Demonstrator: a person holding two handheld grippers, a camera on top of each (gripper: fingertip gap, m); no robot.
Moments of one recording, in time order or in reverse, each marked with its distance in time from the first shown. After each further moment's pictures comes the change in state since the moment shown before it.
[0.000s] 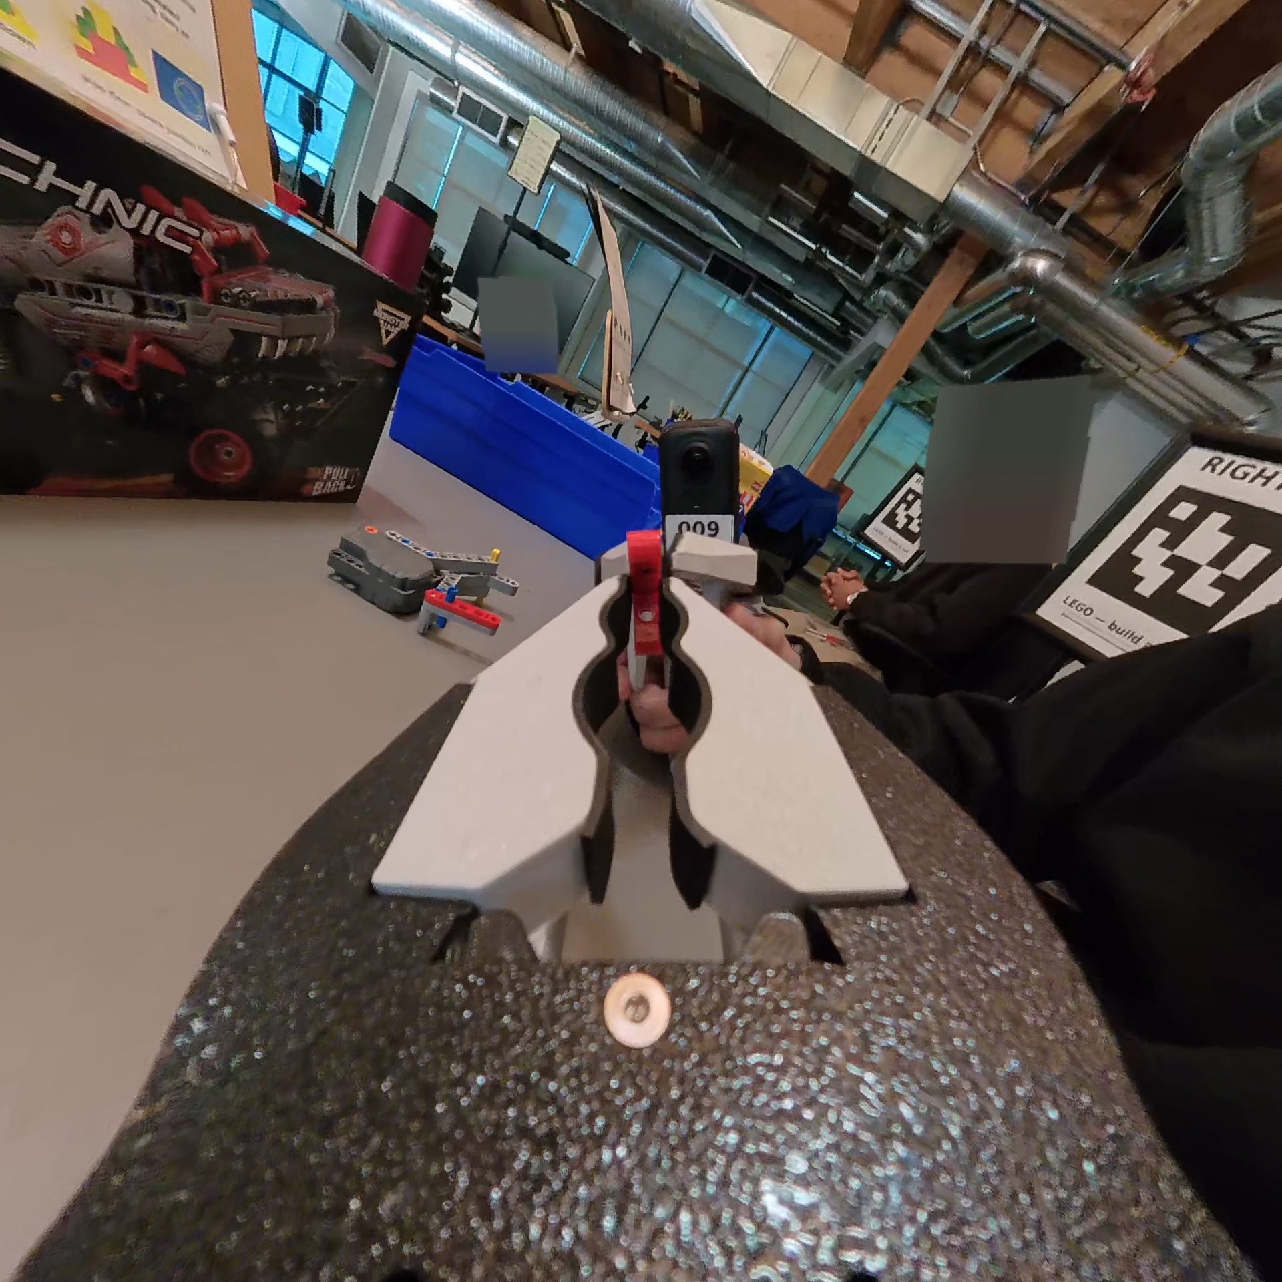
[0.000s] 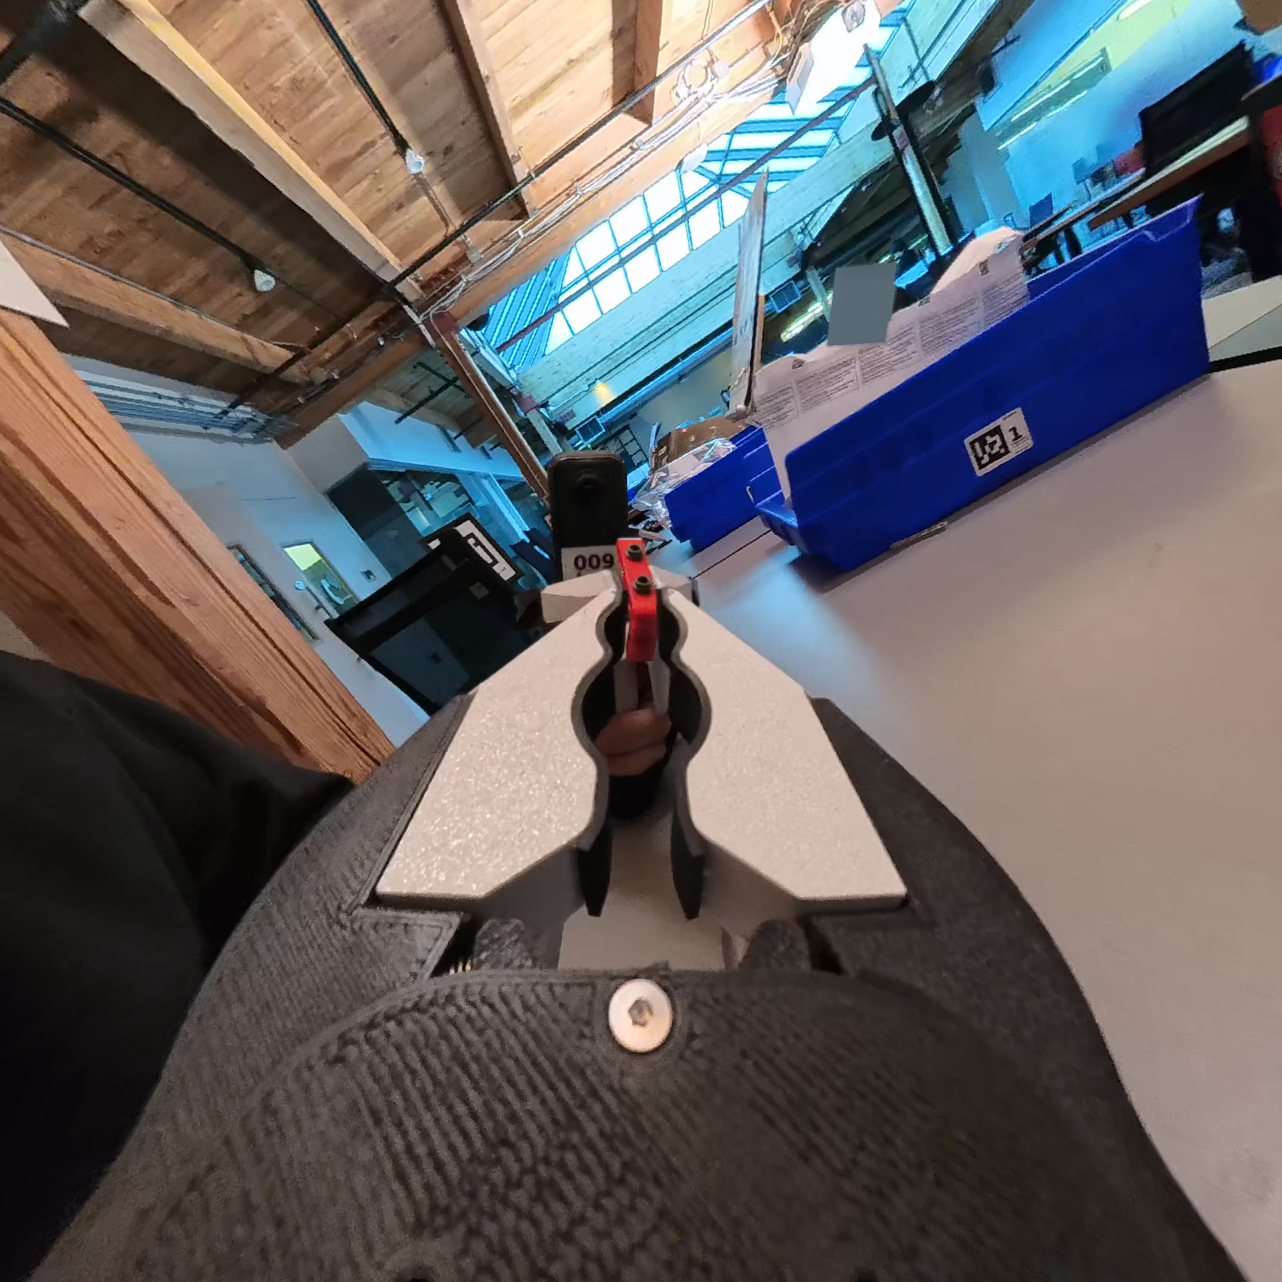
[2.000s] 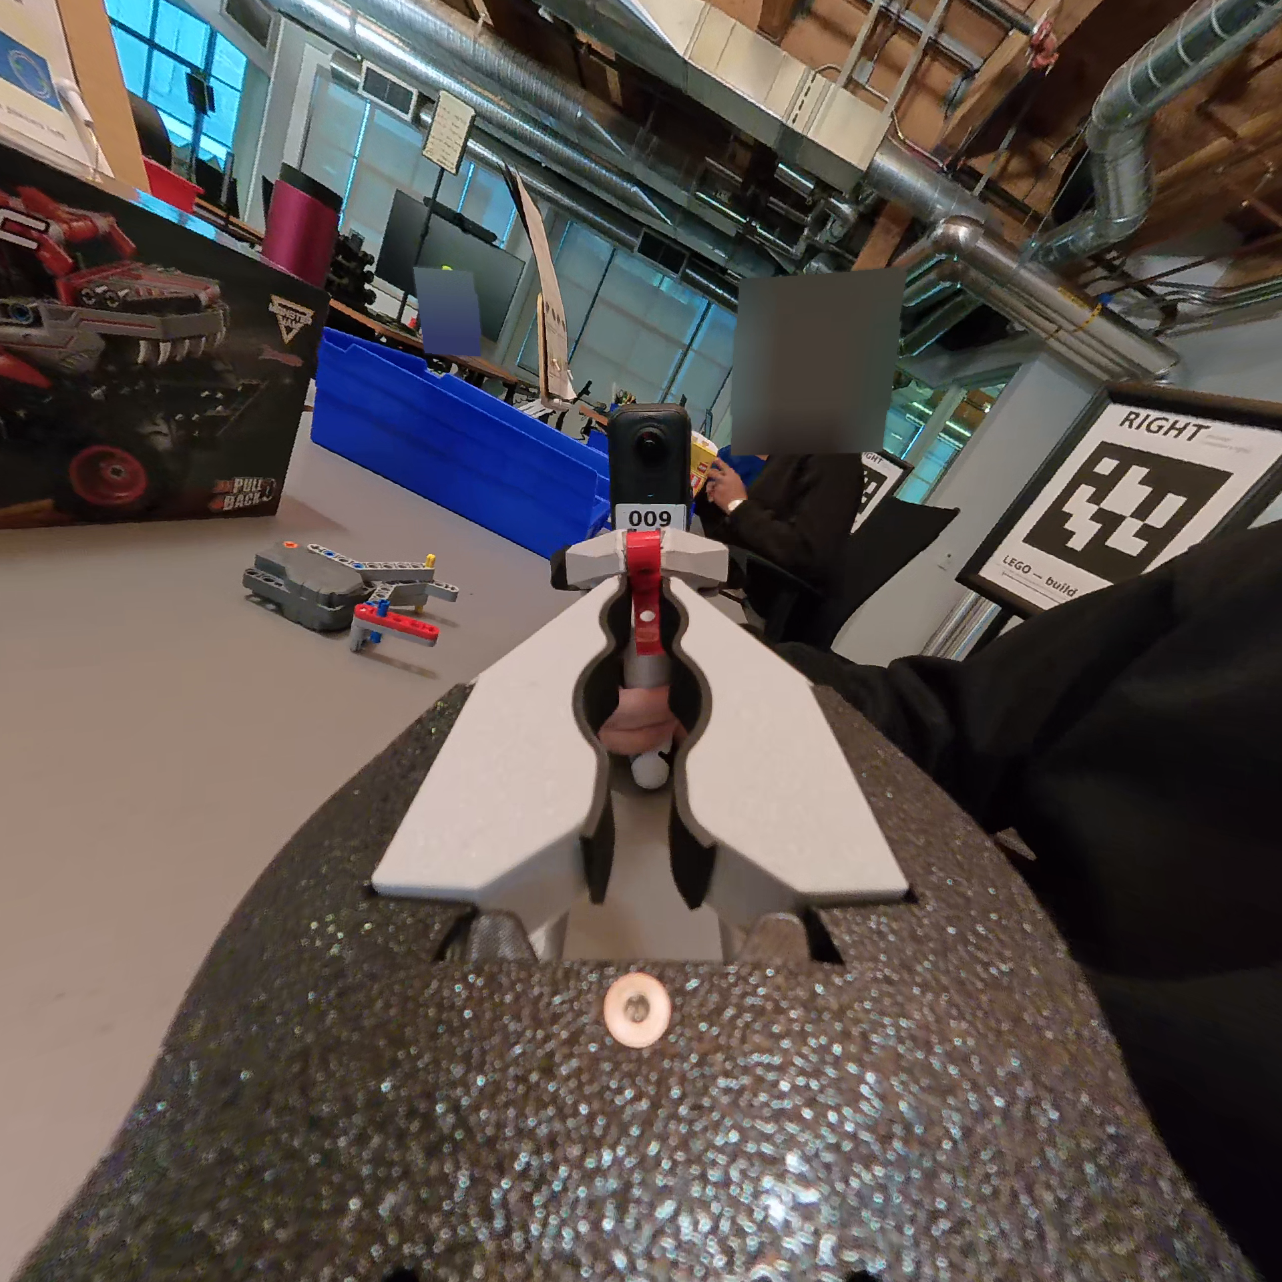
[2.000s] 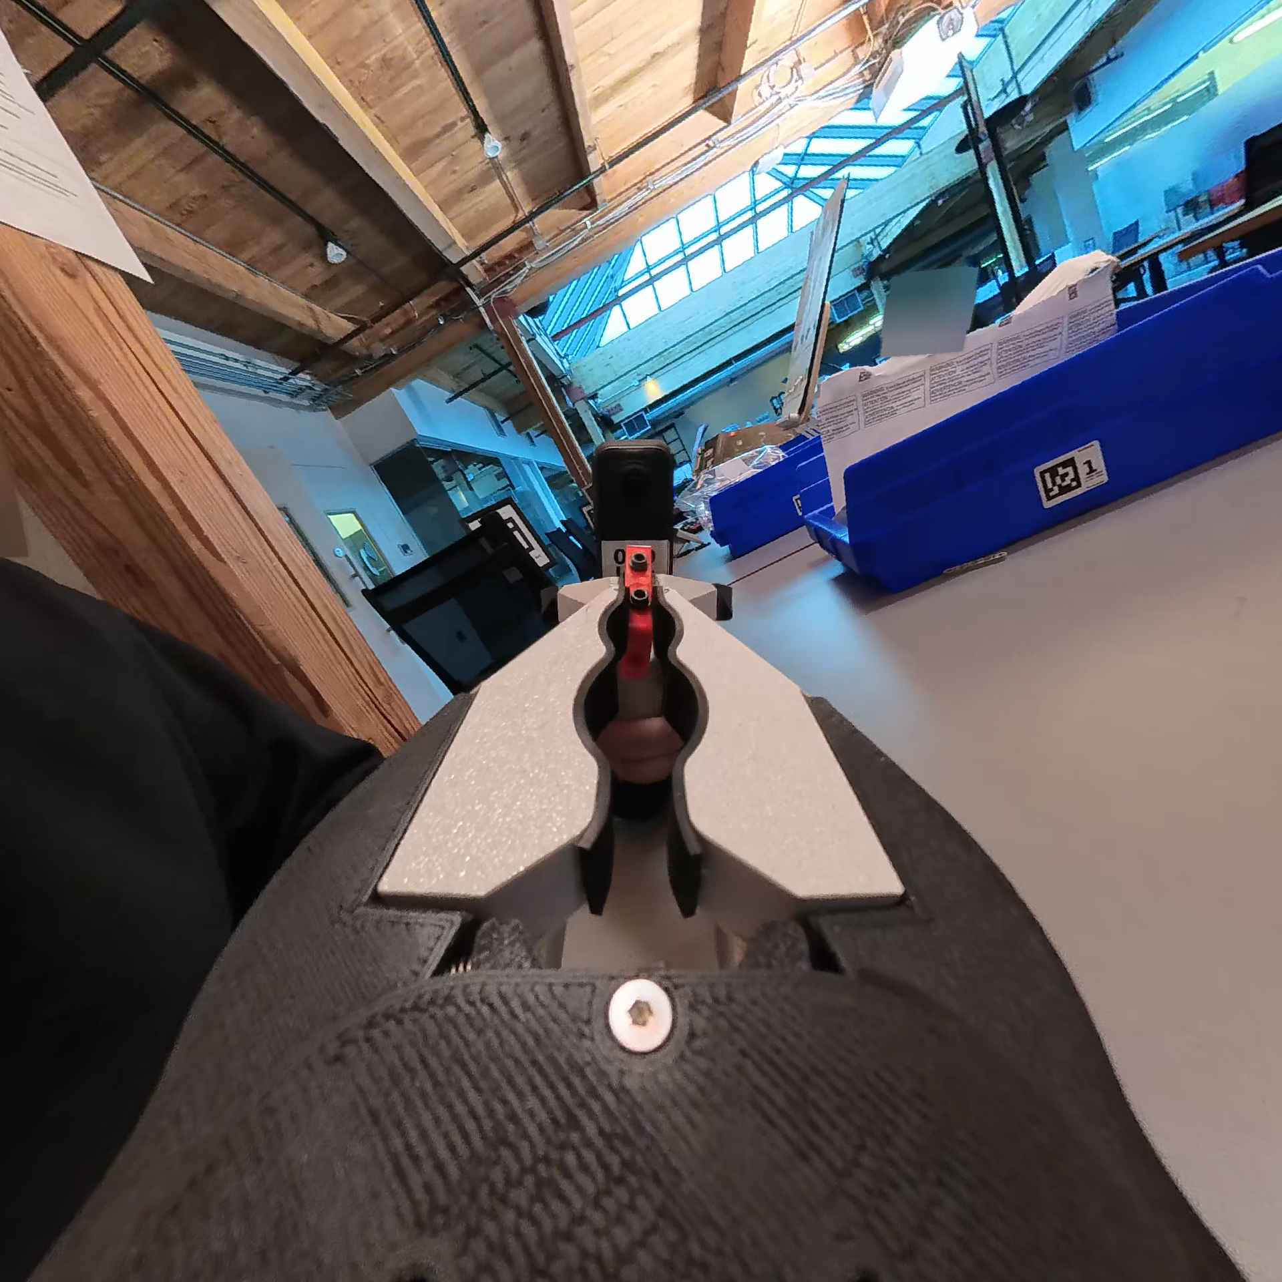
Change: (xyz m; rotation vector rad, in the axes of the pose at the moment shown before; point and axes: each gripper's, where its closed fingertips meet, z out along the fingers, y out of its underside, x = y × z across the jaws) left arm 0.020 0.004 0.007 -0.022 0.098 0.034; right arm -0.019 0.002 0.002 -0.002 -0.092 -0.061
